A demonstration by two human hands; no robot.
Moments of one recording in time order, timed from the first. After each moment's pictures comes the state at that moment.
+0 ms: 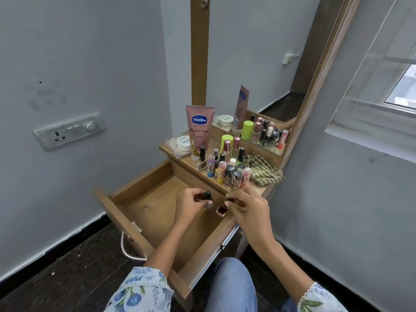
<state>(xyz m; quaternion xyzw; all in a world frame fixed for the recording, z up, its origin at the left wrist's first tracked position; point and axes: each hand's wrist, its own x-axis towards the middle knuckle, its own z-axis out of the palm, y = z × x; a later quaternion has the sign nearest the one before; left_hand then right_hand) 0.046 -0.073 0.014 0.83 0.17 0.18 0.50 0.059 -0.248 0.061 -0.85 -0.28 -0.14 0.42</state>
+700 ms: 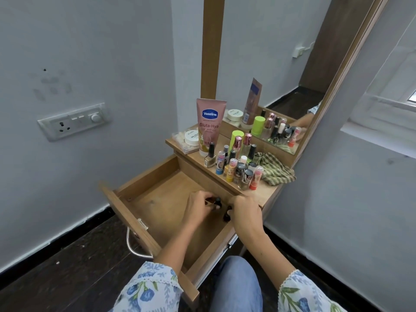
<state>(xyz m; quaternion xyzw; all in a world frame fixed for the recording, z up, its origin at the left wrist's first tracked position) 0.055 -0.066 -0.013 0.89 0.14 0.11 0.43 0.074 -0.208 0.037 -0.96 -0.24 -0.01 0.15</state>
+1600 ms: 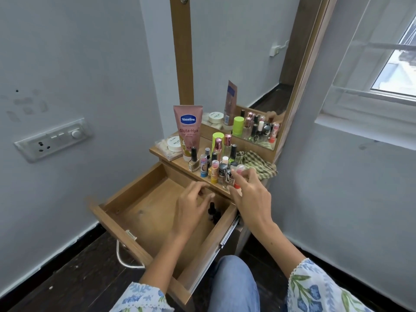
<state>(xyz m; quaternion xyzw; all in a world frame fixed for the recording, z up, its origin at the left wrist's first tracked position) 0.040 -0.086 0.023 0.87 0.01 0.32 0.37 0.085 -0.245 0.070 -0.90 -0.24 -0.23 0.27</state>
